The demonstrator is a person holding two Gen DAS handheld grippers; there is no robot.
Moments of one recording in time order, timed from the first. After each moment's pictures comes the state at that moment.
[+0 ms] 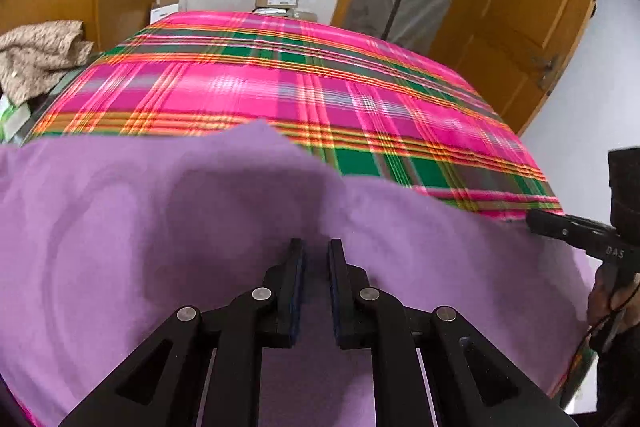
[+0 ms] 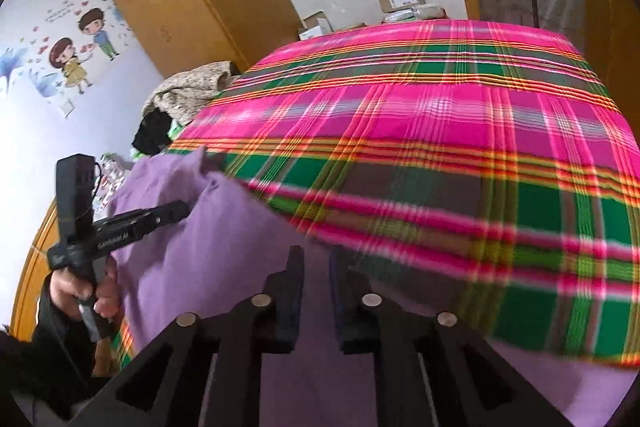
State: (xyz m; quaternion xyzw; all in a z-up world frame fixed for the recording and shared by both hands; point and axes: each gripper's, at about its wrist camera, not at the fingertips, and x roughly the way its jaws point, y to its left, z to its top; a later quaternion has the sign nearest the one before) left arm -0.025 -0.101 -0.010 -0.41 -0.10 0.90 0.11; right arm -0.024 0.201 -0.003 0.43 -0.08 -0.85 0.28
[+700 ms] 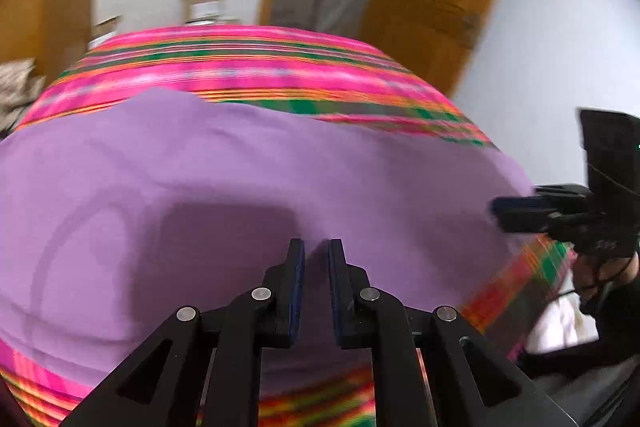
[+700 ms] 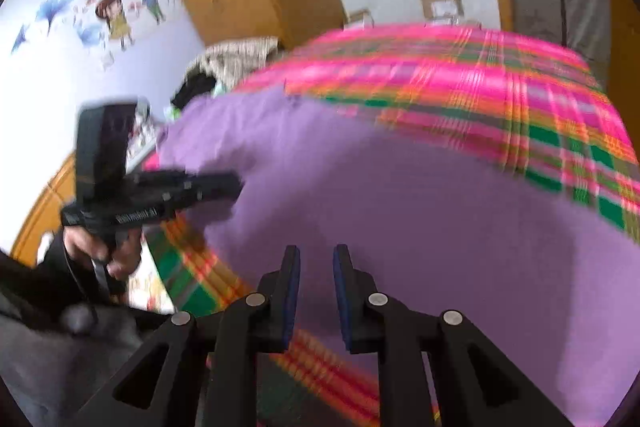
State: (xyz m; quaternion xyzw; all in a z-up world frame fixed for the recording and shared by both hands) left arm 0.068 -0.033 -0.010 -0.39 -0.03 0.89 0.23; right arm 0.096 0.180 0.001 0.42 -0.01 -0.85 0.33
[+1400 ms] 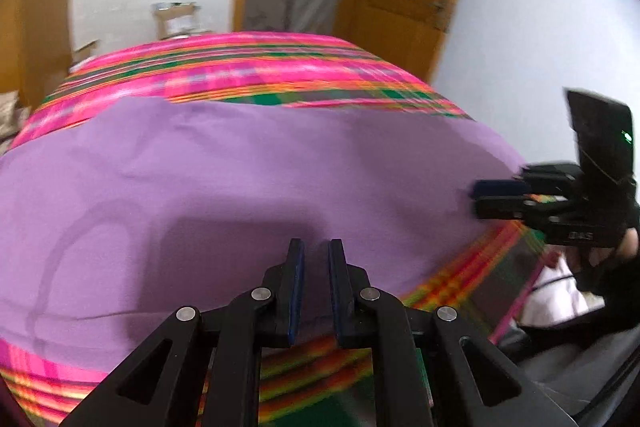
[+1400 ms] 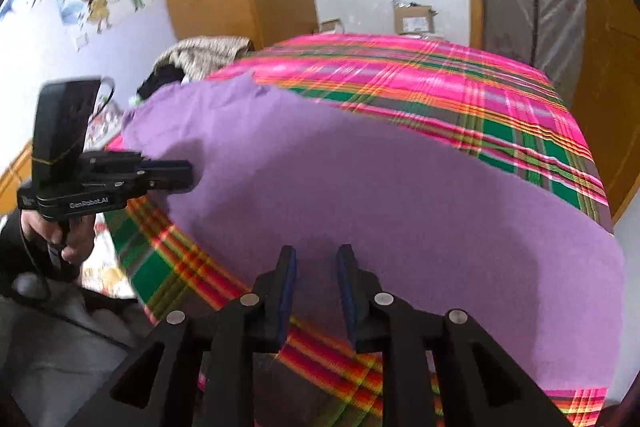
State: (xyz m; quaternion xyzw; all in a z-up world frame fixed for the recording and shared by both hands) left arm 0.086 -0.035 -0.014 -0.37 0.00 0.90 0.23; right arm 0.116 0.185 -0.009 0.38 0.02 -0.89 0.26
